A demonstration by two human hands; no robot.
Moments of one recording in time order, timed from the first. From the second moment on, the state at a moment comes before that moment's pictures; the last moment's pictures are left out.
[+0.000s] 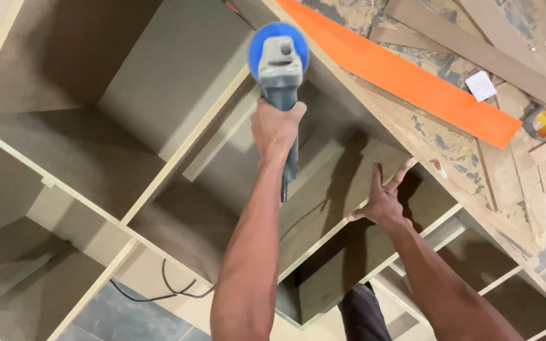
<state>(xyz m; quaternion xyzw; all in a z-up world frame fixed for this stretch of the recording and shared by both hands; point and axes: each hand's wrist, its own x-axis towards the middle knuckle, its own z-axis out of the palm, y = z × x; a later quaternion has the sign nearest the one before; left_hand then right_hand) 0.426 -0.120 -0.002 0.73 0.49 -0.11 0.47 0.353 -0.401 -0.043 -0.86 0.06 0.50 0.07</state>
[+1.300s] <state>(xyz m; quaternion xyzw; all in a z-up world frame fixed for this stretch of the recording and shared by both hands) -0.095 0.108 0.032 0.54 0.73 0.08 0.41 0.297 -0.018 -0.080 -0.91 -0.17 0.33 0.19</state>
